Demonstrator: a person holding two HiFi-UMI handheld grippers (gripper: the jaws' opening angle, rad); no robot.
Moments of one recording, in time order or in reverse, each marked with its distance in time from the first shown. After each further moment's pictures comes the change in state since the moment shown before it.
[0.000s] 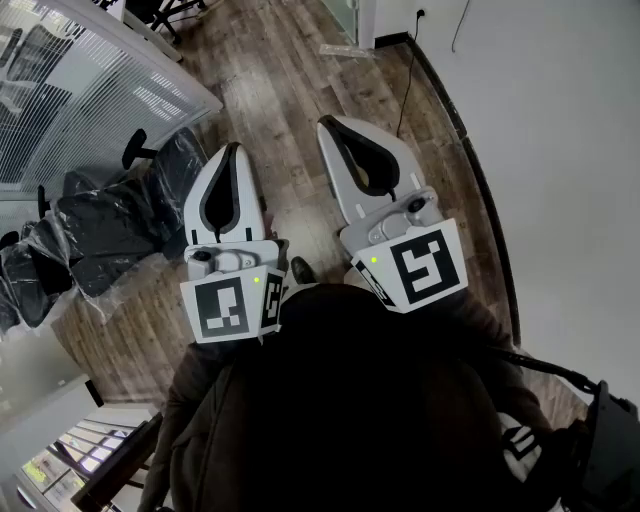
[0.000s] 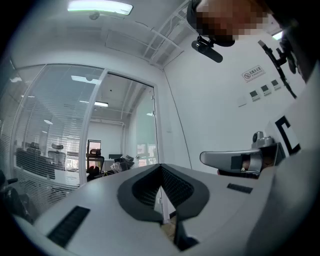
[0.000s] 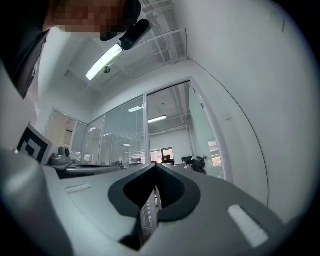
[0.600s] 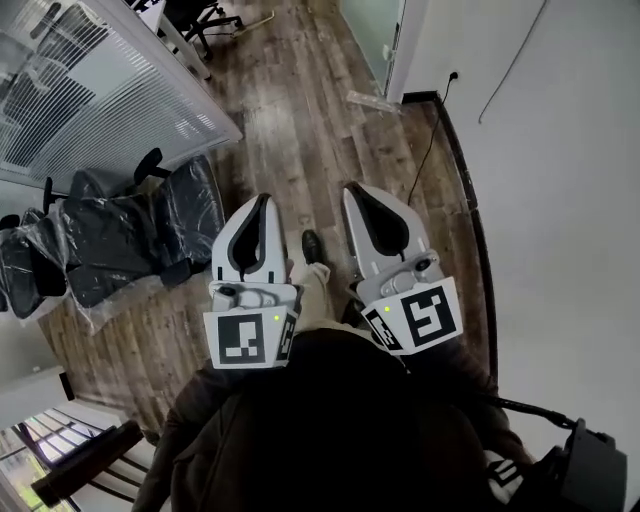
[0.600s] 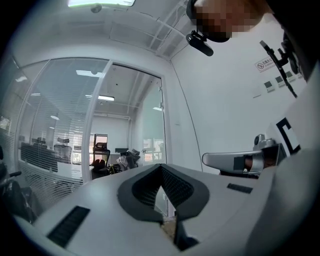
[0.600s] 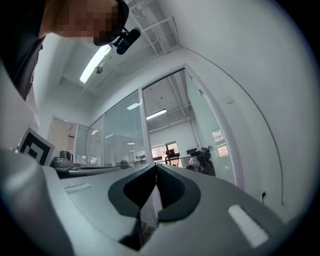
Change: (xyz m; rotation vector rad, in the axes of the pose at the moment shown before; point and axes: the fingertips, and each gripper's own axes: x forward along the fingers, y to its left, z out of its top) left arm 0.077 0.042 -0.044 -0.043 0.047 0.062; right arm 0.076 -0.047 -0.049 0.082 0.050 0.050
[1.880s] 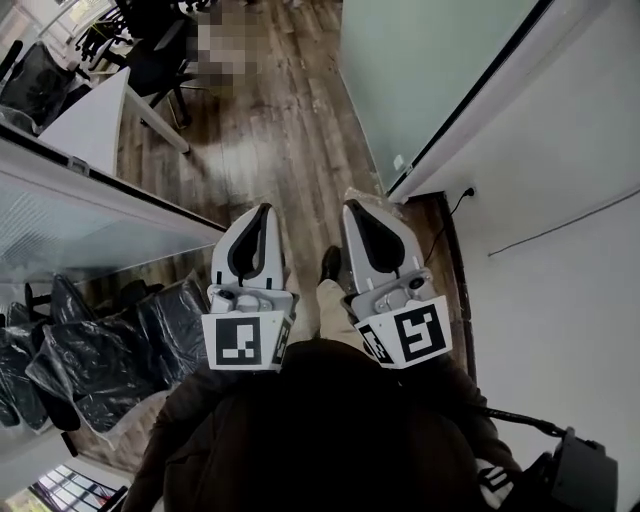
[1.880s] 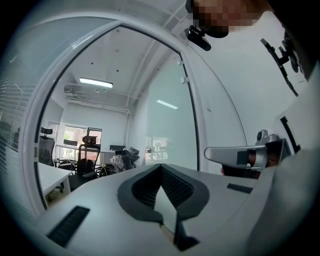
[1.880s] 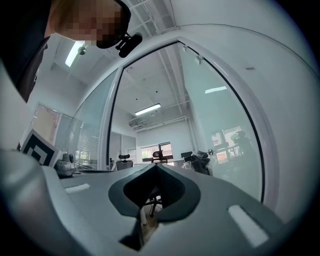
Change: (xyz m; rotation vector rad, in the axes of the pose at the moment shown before) left arm 0.614 0.248 -0.002 -0.060 0.041 -0.022; right arm 0.564 -0.330 0.007 -0.046 0.026 -0.032
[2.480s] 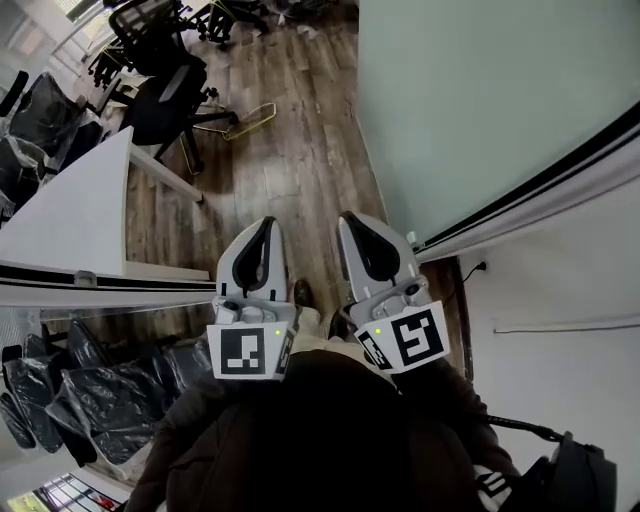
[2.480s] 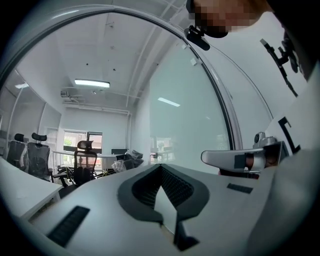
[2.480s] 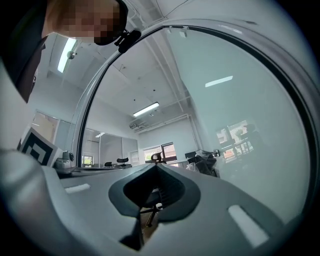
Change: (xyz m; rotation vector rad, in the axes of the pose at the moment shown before) left arm 0.238 0.058 0.034 0.056 -0.014 0.032; right arm 0.204 -0.148 0.010 0.045 -0.012 0.060
